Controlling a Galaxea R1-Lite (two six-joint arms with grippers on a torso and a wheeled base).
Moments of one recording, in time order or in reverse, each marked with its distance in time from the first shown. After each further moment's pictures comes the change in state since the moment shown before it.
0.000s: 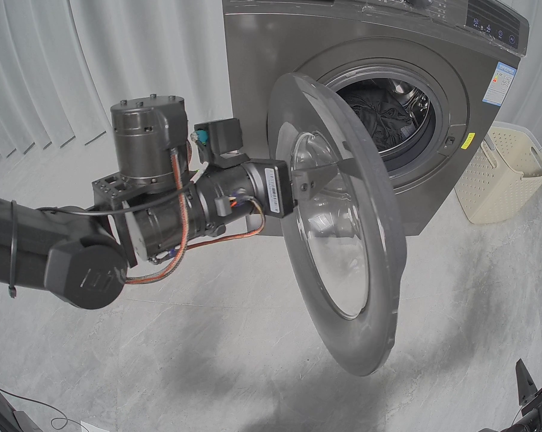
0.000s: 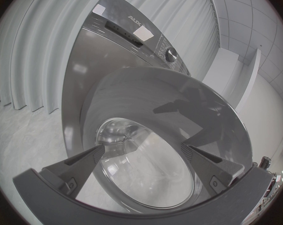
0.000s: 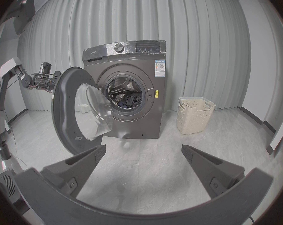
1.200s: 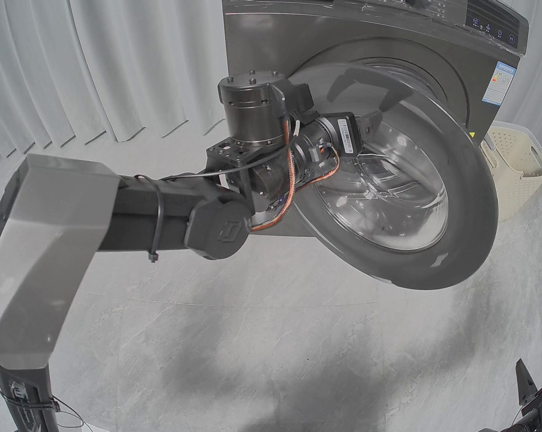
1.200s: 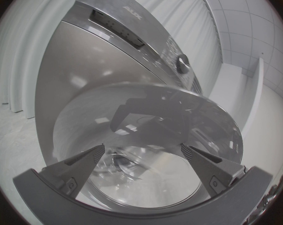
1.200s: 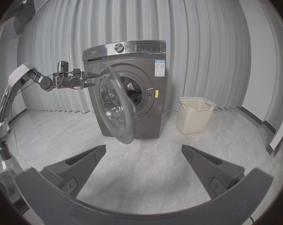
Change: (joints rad) left arm -0.051 0.384 -0.583 -0.009 0.148 -0.035; right arm 0.000 0.000 0.000 0.000 0.000 0.000
